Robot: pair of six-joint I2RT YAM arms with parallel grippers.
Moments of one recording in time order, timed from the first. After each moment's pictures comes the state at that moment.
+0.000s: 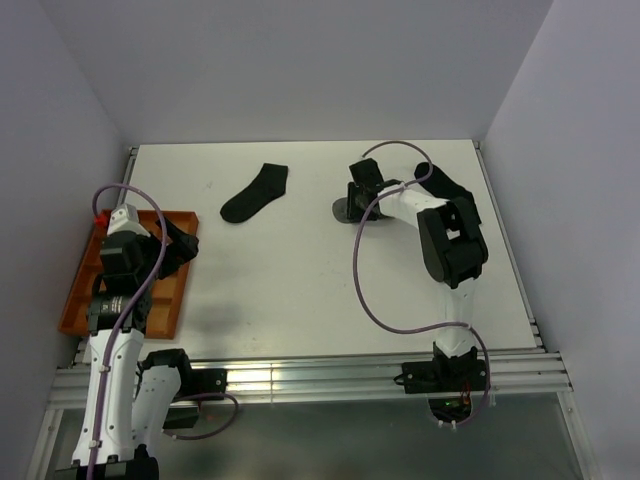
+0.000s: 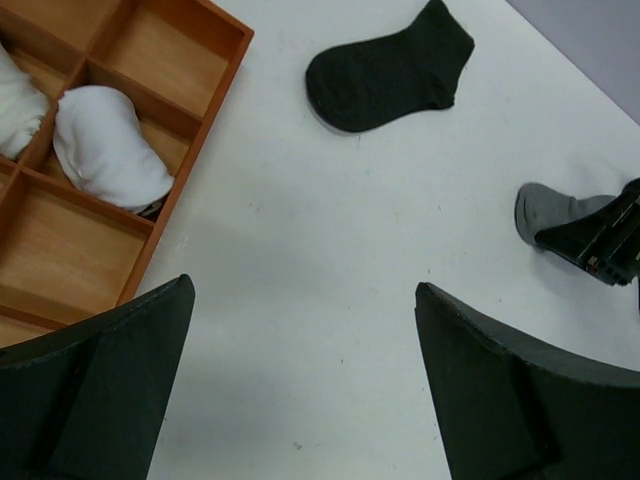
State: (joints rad) left arm 0.09 0.64 0.74 -0.58 0.08 -0.54; right arm 0.38 2.05 1.41 -0.34 0.12 0.39
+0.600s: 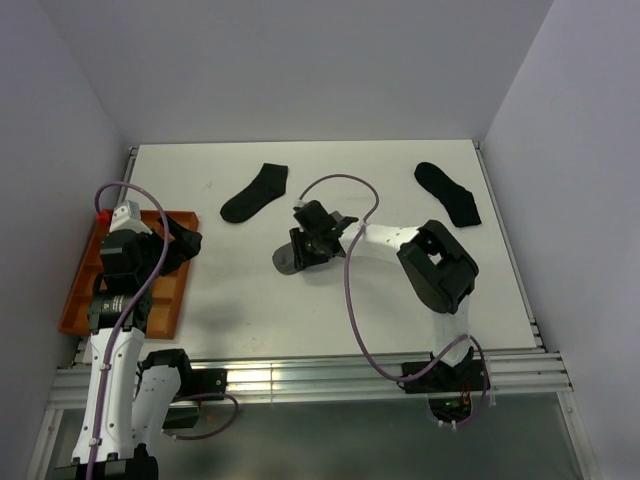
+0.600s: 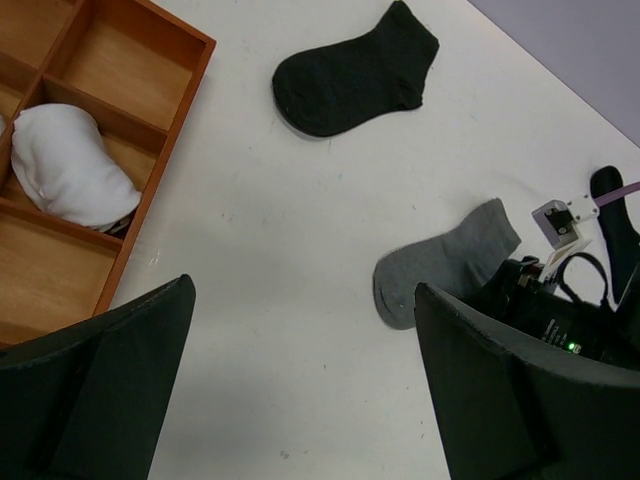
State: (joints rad) left arm 0.09 0.65 0.72 -0.52 0.14 -0.54; right arm 0.77 1.94 1.23 -0.27 -0.05 0.49
